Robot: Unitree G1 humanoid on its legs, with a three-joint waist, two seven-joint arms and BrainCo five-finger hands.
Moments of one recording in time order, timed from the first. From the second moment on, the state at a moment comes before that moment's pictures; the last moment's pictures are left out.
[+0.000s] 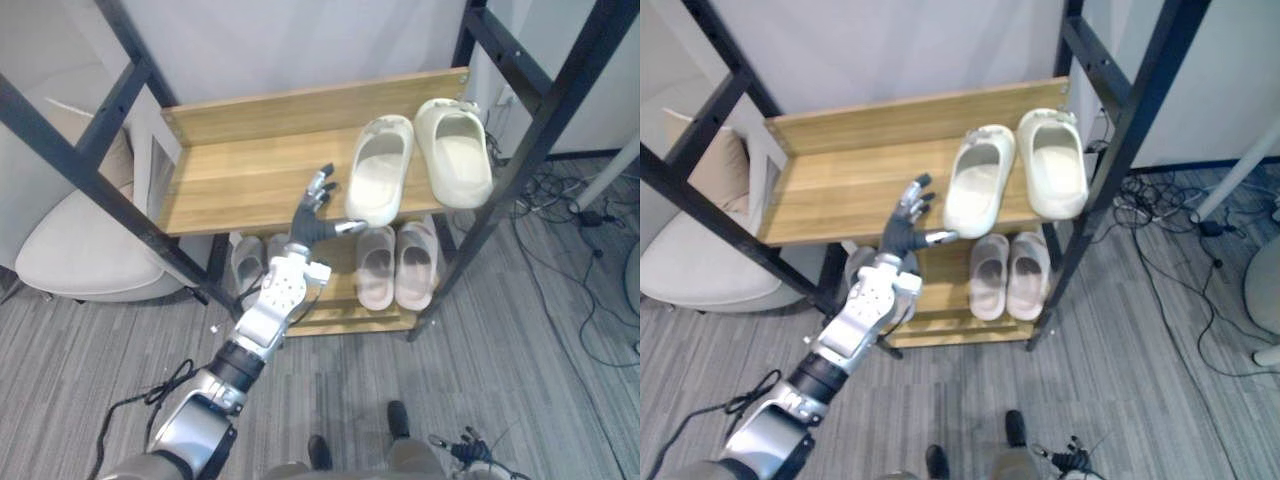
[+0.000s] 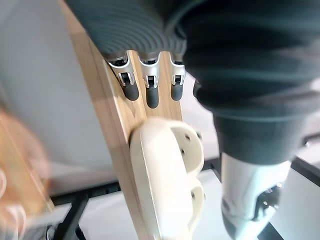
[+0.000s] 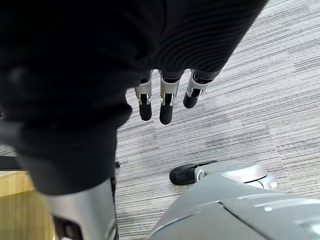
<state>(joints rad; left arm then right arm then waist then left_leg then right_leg) -0.52 0.15 -0.43 0.25 -0.18 -0.12 0.27 0.12 -0.16 -0.09 1.00 0.13 -0.08 -0.16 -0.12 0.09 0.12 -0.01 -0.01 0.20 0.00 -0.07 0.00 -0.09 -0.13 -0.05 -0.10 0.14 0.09</state>
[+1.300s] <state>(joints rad) -0.56 0.15 -0.39 0.20 -0.28 -0.14 0.30 0.10 -0.13 -0.15 1.00 0.13 -0.08 -0.18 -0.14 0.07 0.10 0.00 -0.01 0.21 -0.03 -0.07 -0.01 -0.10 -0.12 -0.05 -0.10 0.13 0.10</state>
